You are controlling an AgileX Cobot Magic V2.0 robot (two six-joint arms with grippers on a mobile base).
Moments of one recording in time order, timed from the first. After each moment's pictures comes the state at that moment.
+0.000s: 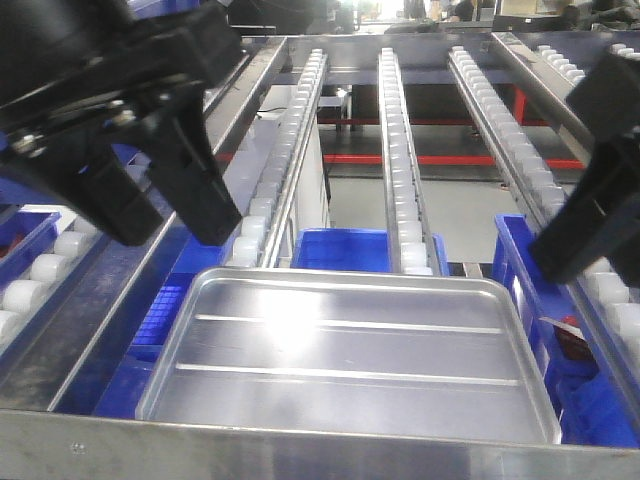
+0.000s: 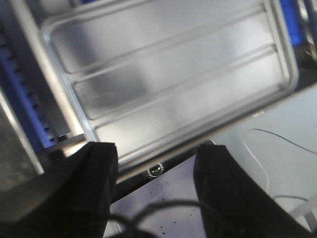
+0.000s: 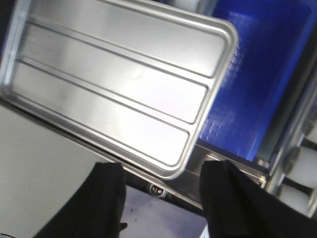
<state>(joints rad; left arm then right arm) -0.76 1.39 -1.01 -0.11 0.76 -0.20 0.40 1.11 -0.66 0.31 0.62 0.02</state>
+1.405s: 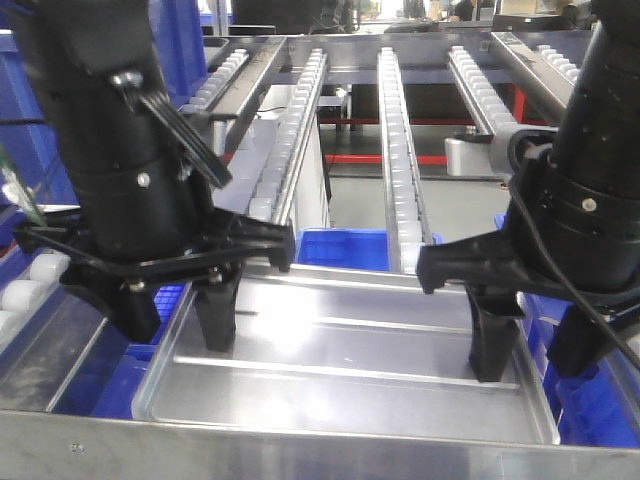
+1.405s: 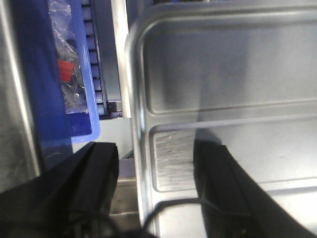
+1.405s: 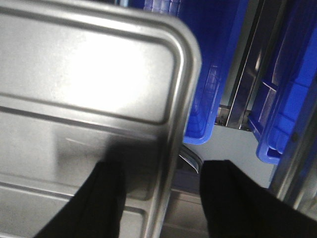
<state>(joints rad) -0.76 1.75 -1.07 0.17 0.68 -0.62 0.49 1.62 -0.85 -0.04 0.58 0.48</state>
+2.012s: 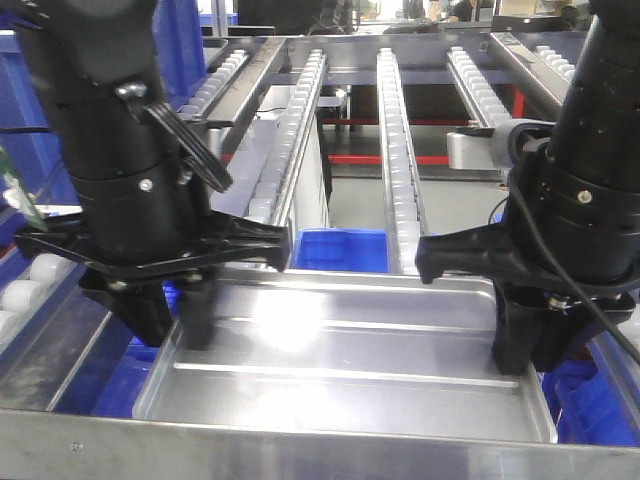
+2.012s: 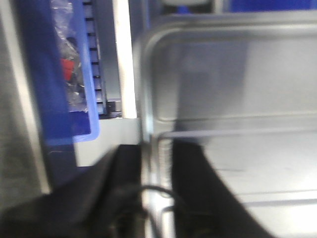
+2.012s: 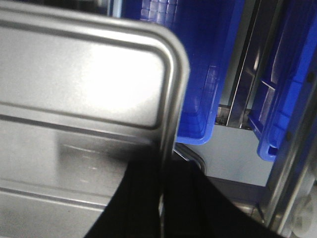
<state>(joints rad) -0.73 1.76 -1.08 0.16 0.68 -0.62 0.49 1.64 -0.86 -0.03 0.59 0.50</state>
